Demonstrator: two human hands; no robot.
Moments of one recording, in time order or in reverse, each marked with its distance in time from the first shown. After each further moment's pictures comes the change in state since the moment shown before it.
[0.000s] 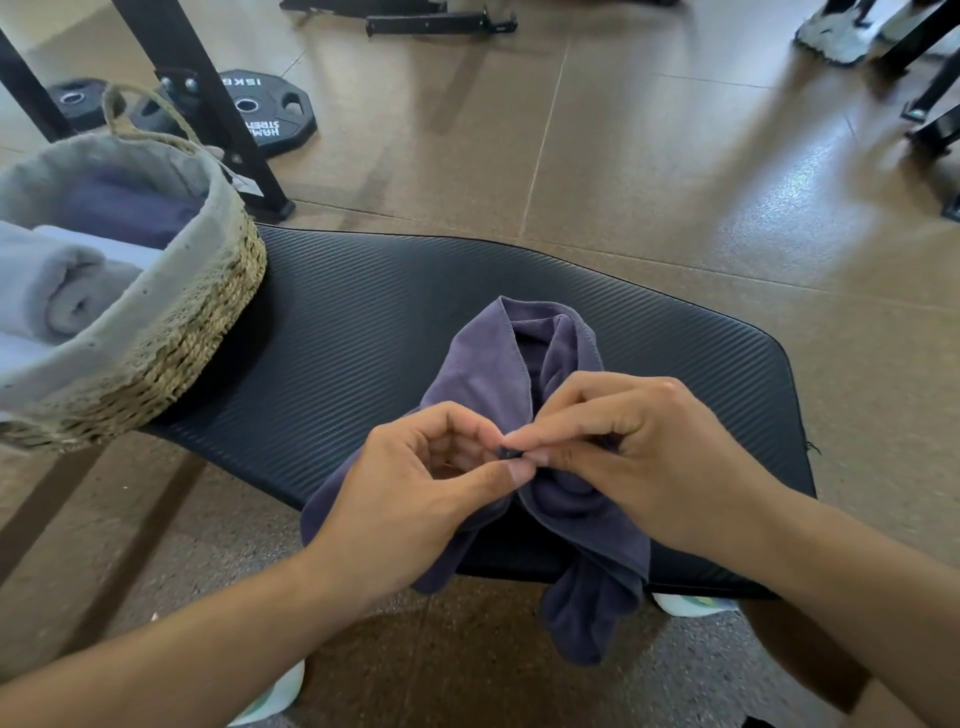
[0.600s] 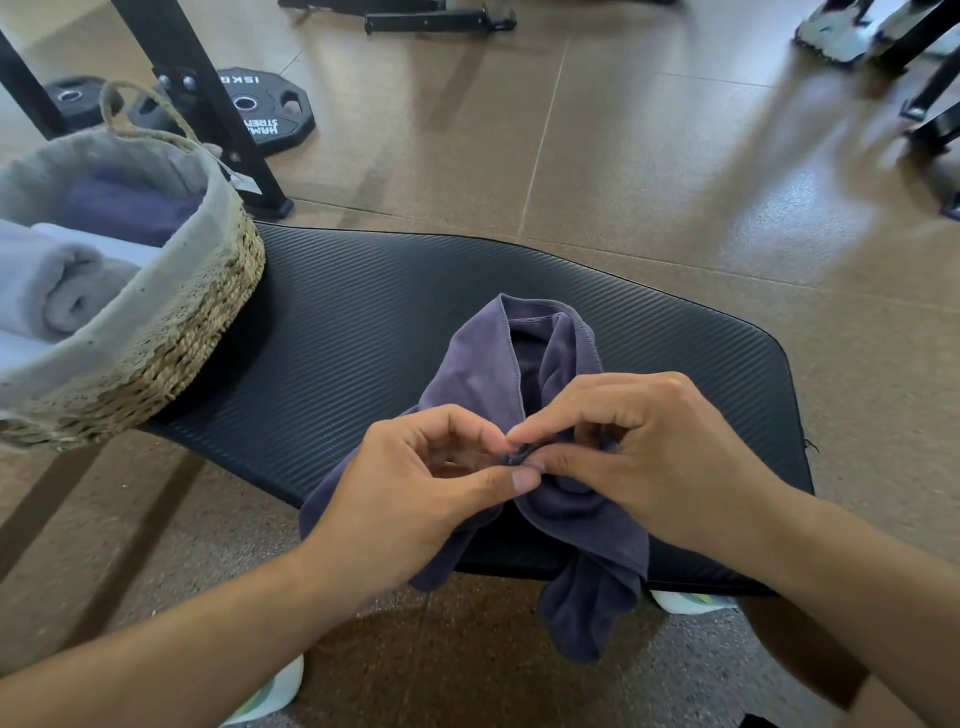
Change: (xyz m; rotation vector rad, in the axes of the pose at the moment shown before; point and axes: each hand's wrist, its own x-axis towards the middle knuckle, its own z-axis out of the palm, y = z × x) left_hand 0.000 0.002 0.000 -0.010 -0.019 -0.002; right_hand 0.000 0.000 -0.004 -0.051 0.005 -0.020
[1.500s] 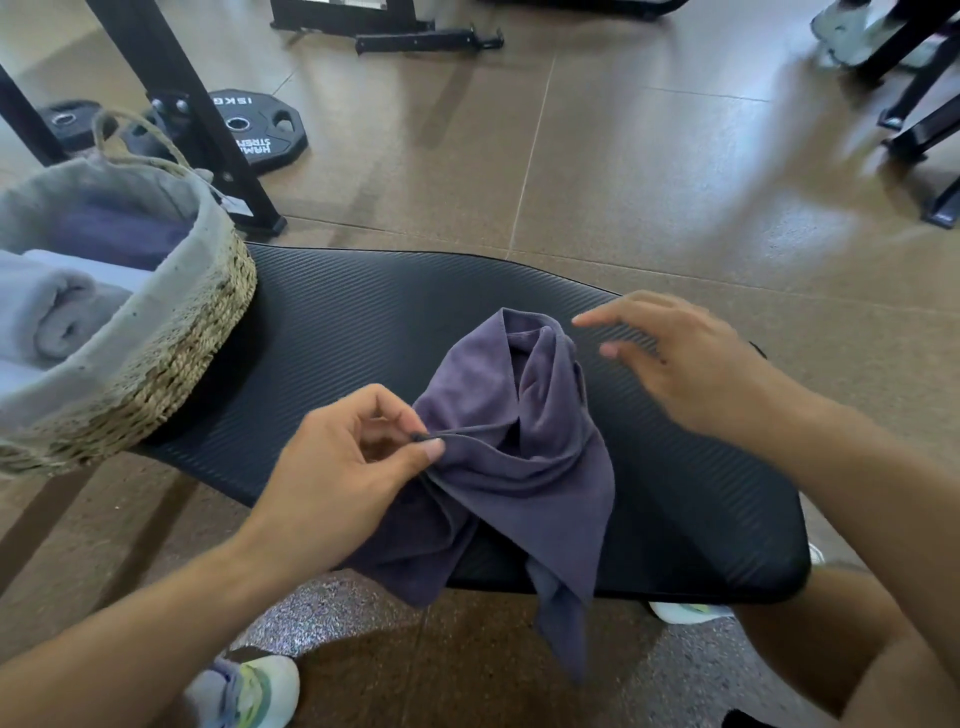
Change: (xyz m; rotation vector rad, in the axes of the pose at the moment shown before) left_hand 0.019 -0.010 -0.040 0.377 0.189 0.103; right_hand 0.031 0.062 -0.046 -0.380 0.051 0.159
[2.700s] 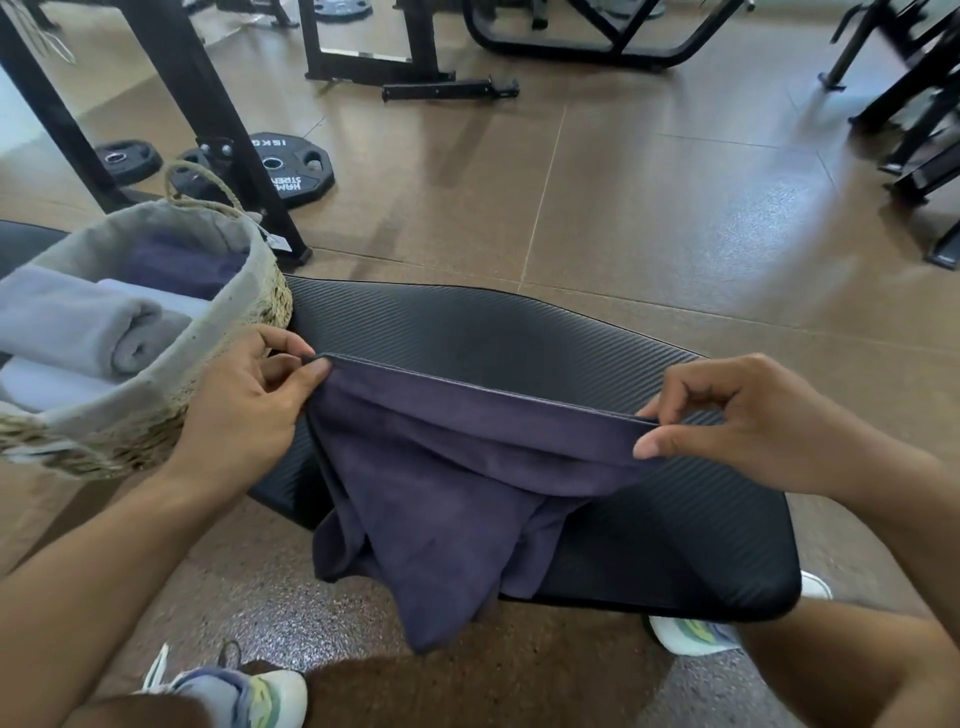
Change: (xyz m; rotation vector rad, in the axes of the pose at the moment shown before) left_hand 0.045 -0.028 -0.079 0.001 0.337 0.153; right_hand -0.039 -0.013 -0.043 0.431 -0.158 0.034
